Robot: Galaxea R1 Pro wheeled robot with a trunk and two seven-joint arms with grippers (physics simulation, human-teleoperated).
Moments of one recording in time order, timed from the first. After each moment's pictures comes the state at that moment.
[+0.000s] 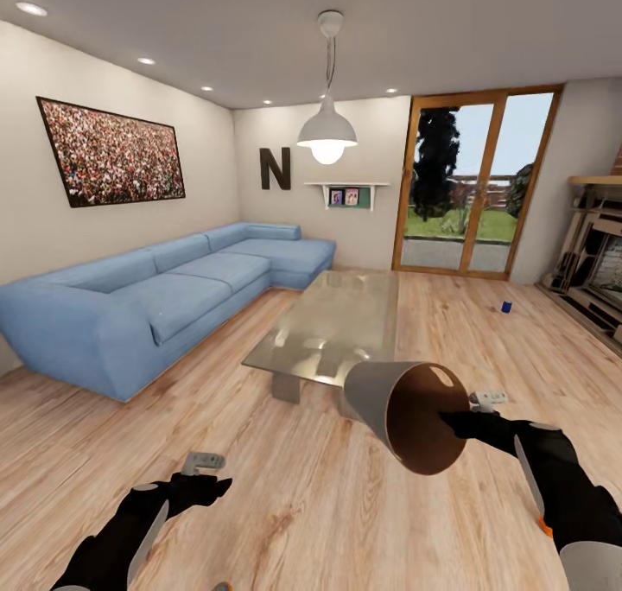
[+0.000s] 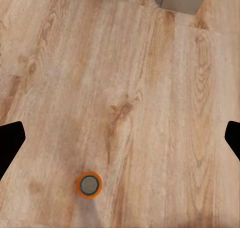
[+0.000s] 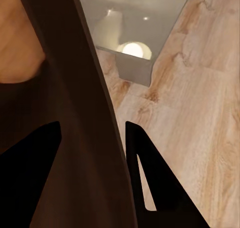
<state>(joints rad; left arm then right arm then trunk) -0.42 0.10 -0.01 -0.78 0.00 0.40 -0.29 -0.51 -0.20 -0.27 -1.07 0.16 0.59 0.56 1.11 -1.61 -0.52</state>
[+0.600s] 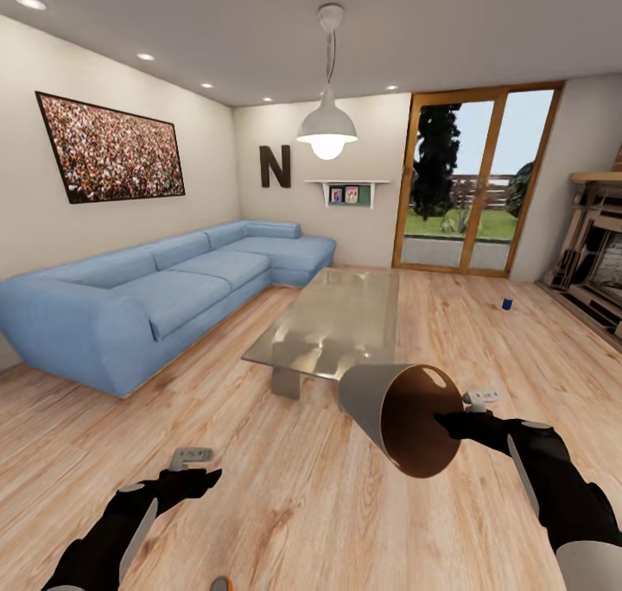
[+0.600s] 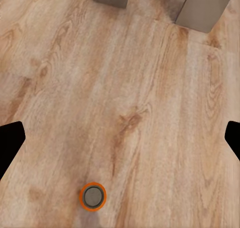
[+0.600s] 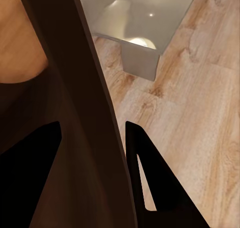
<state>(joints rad) -0.42 0.10 0.08 -0.78 0.01 0.35 -0.29 -0.51 -0.20 -0.23 -1.08 0.16 0.59 0.56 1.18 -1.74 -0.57</state>
